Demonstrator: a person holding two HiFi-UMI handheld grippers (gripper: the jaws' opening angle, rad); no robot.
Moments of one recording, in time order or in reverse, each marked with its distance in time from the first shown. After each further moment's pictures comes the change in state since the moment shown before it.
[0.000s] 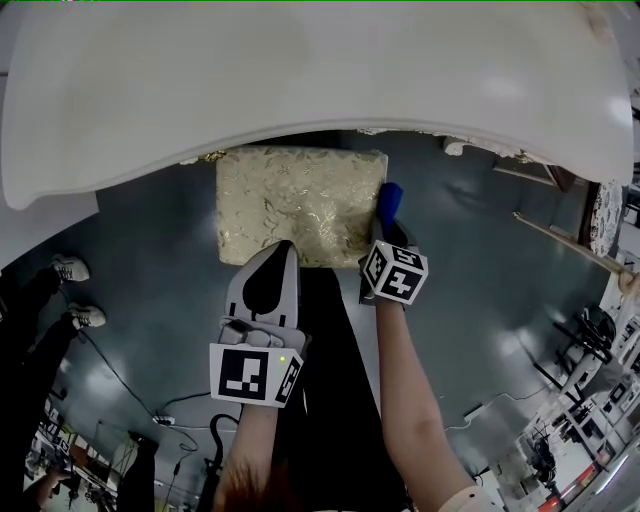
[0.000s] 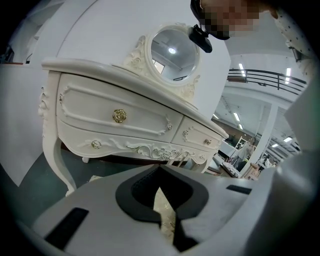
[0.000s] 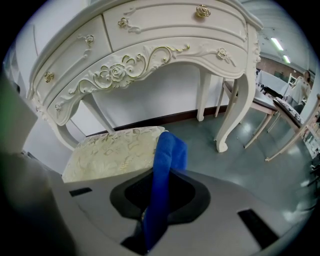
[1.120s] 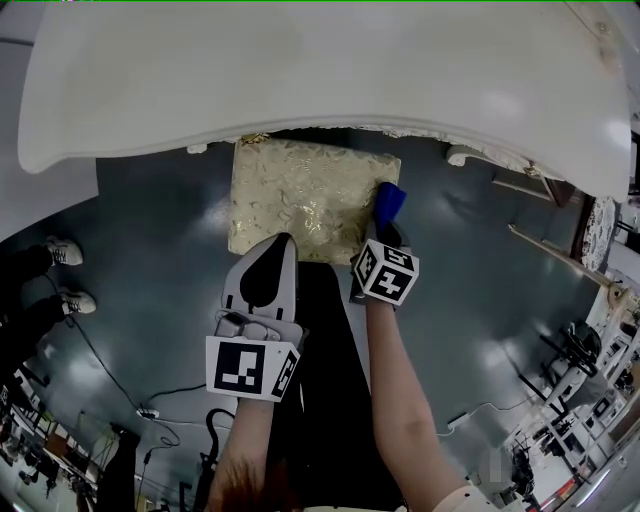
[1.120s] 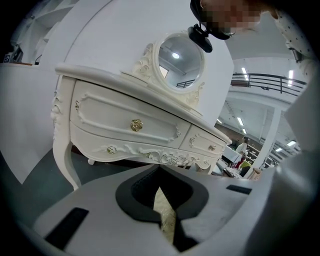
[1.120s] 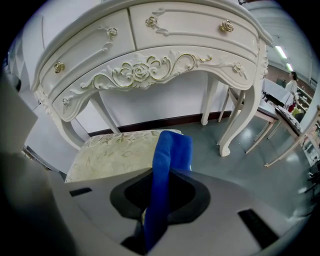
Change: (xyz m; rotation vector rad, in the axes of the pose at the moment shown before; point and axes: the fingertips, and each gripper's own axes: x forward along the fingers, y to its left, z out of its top) left arm -0.026 0.028 0.012 -0.031 -0.048 0.035; right arm -0.009 0.042 0.004 -0.054 -0.017 -0.016
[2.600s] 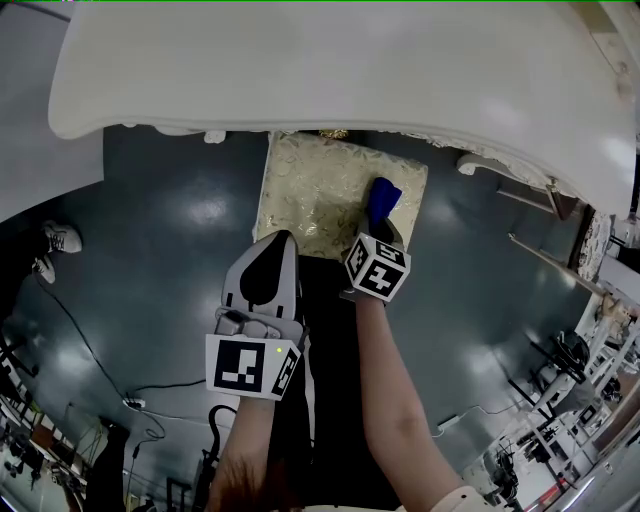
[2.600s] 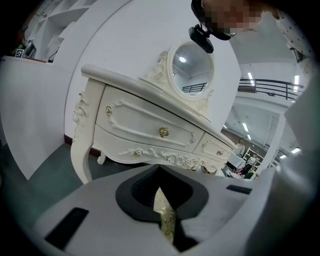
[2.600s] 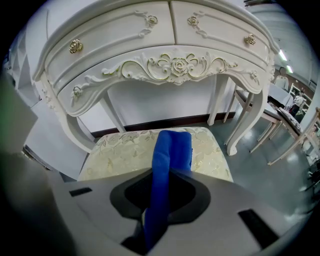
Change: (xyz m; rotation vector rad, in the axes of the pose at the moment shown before) left arm -0.035 0.067 0.005 -0.059 -0.029 0.041; right arm 0.009 0.082 -0.006 -0.005 -0.009 -0.009
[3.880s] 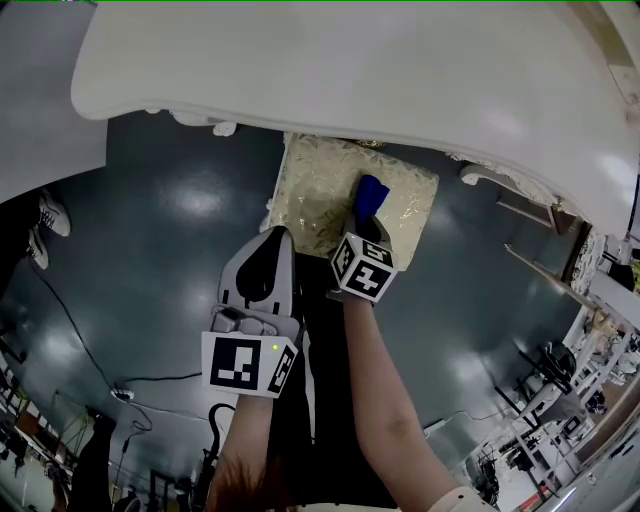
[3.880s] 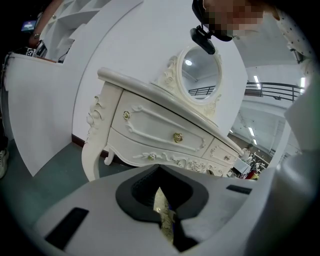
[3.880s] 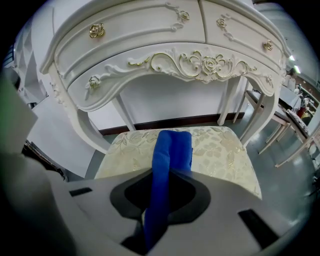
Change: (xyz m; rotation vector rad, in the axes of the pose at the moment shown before) left arm -0.013 0.036 0.011 -0.044 -0.033 0.053; right arm 0.004 0.060 0.000 -0.038 0.009 0.058
